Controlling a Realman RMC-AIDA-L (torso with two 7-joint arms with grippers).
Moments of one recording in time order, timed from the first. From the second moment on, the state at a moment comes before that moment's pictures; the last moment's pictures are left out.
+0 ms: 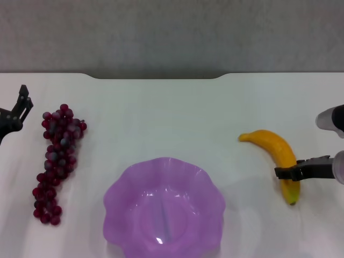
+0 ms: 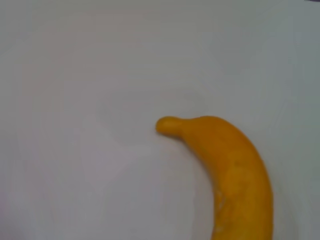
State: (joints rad) left arm -0.26 -2.03 -1.19 -0.49 2.56 1.03 0.05; right arm 0.53 1.99 -1.43 -0.67 0.91 0.66 -0.78
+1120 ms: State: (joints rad) left arm -0.26 -2.03 -1.19 -0.49 2.56 1.03 0.05; right arm 0.53 1.99 -1.39 -0.67 0.91 0.65 -0.78
